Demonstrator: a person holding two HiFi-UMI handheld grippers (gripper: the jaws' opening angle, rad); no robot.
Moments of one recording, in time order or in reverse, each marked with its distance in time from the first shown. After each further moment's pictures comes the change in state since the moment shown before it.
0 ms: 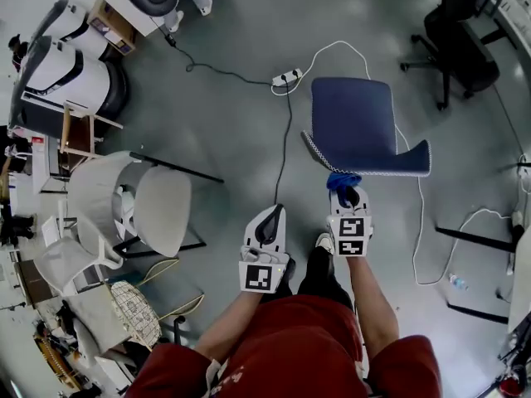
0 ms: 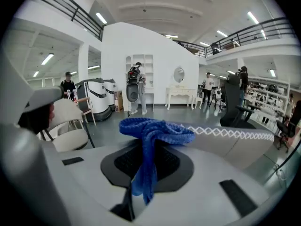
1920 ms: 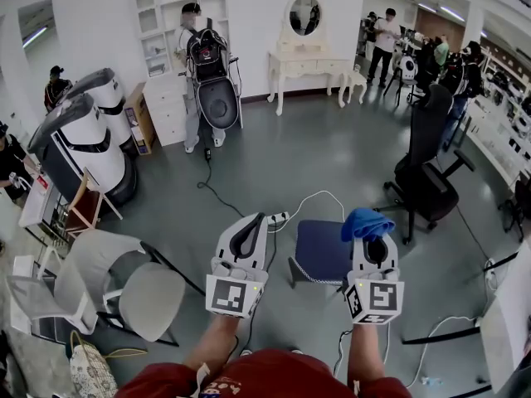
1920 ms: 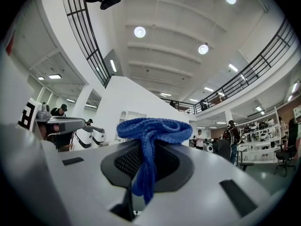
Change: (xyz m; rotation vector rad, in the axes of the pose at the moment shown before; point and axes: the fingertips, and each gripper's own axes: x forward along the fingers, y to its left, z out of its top) left arm -0.027 0.080 0.351 0.123 -0.466 0.049; right arm -0.216 -0.023 0.372 -0.087 -0.704 -0.126
